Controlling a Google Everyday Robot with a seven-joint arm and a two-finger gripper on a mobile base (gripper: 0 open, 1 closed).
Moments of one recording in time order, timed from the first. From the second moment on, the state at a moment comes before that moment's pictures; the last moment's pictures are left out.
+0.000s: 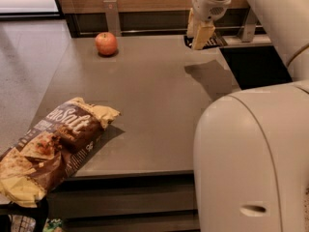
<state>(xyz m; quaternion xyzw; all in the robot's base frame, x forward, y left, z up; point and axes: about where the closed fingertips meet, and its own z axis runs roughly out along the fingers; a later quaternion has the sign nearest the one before) 0.723 -0.138 0.927 -0.77 0.62 -0.08 0.16</state>
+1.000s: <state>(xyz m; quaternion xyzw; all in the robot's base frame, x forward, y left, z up) 0.595 -0.102 0.977 -0.73 0.64 -0.10 0.23</state>
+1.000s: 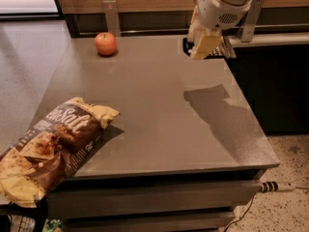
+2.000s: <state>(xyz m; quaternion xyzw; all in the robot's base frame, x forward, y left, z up) 0.502 -0.051 0.894 -0.76 0.60 0.03 0.25</state>
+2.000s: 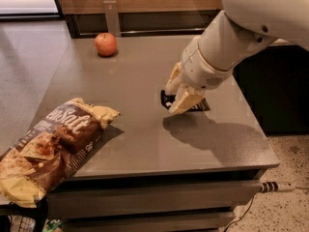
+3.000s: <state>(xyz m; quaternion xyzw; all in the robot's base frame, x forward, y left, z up) 0.492 0.015 0.894 -0.82 0.52 0.06 0.25</state>
